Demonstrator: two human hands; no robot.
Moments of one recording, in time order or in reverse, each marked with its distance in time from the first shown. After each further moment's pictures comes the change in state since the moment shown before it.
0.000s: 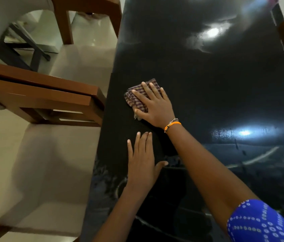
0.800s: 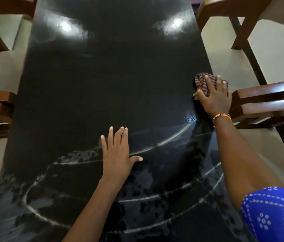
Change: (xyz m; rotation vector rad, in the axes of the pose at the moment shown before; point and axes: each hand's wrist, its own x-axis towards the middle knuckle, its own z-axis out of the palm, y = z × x) left_hand 0.006 0.159 0.063 0.159 -0.101 0.054; right_hand -0.232 0.346 -0.059 0.045 0.188 0.861
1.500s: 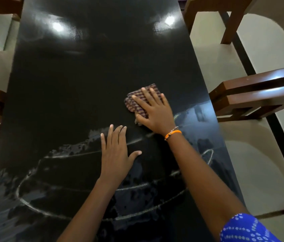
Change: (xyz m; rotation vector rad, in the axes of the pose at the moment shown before) left_hand -0.023 0.022 0.015 -0.025 0.114 0.090; right_hand -0.104 -0.098 0.024 -0.031 -0.116 -0.613
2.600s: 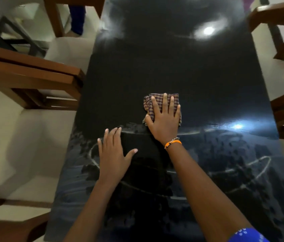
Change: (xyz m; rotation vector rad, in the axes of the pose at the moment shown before) left_hand -0.087 -0.156 -0.037 -0.163 0.075 -0.323; right_hand -0.001 -0.194 0.037 0.051 0.021 0.153
